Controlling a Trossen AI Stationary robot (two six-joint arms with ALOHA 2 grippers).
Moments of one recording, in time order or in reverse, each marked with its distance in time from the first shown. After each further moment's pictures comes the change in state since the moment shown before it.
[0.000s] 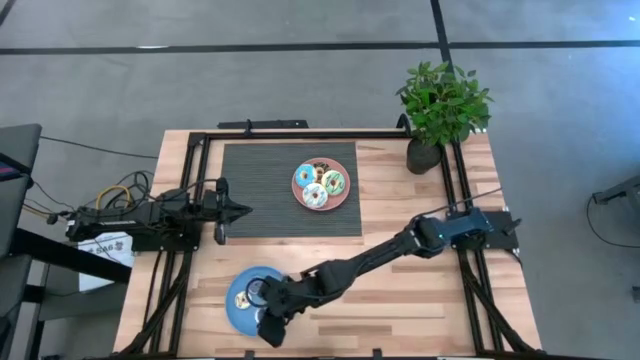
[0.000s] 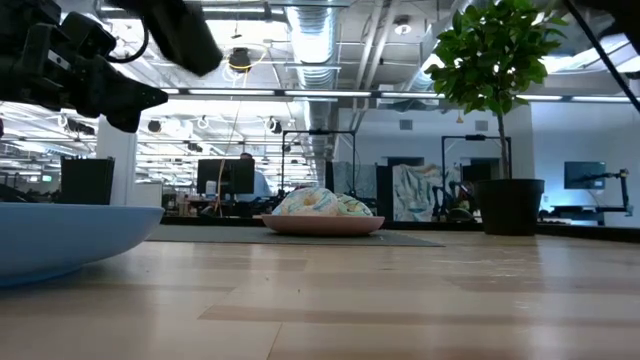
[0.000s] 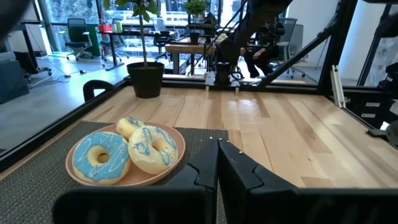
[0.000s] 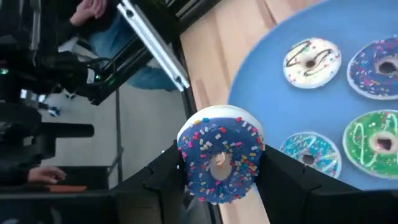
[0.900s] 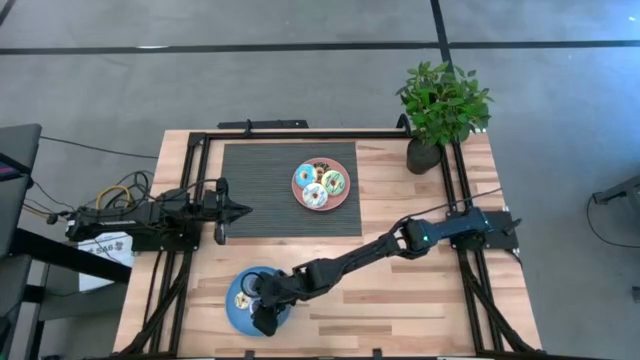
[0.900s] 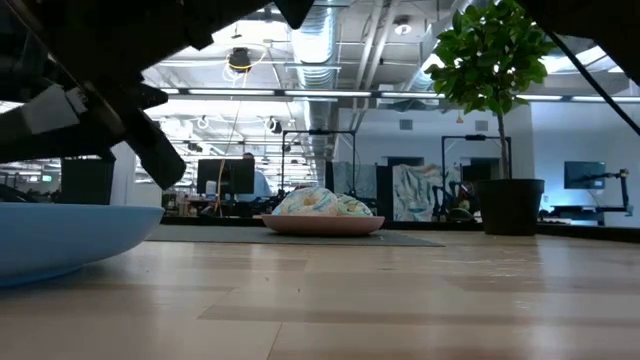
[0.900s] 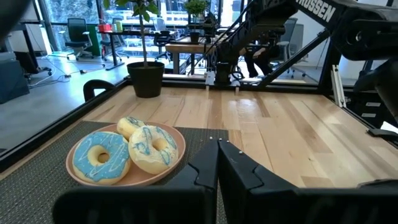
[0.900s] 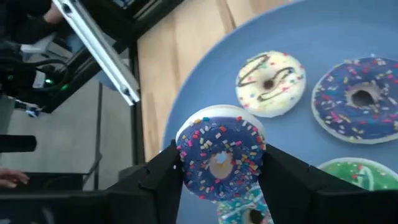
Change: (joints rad) left arm 0.000 -0.001 0.000 0.000 0.000 0.000; right arm -0.053 0.133 -0.003 0.142 0.003 -0.092
